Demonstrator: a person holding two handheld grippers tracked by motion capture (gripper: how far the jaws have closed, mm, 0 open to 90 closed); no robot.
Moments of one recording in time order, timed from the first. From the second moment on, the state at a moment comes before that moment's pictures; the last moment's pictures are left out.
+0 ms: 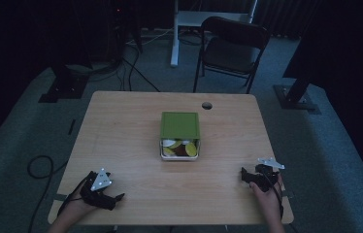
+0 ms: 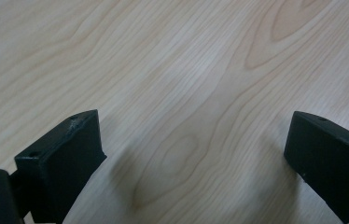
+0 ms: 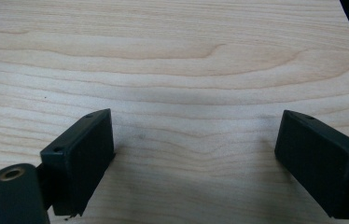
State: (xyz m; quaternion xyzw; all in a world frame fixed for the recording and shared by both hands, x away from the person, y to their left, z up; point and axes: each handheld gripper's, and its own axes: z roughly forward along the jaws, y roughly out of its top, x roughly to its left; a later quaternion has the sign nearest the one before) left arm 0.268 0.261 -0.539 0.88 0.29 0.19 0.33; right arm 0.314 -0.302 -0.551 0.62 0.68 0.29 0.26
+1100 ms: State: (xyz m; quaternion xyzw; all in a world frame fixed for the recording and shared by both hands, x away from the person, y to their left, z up) left arm 0.277 0.189 -0.509 0.89 0.19 0.25 0.33; right arm 0.314 -0.301 -0.551 0.61 0.69 0.30 0.25
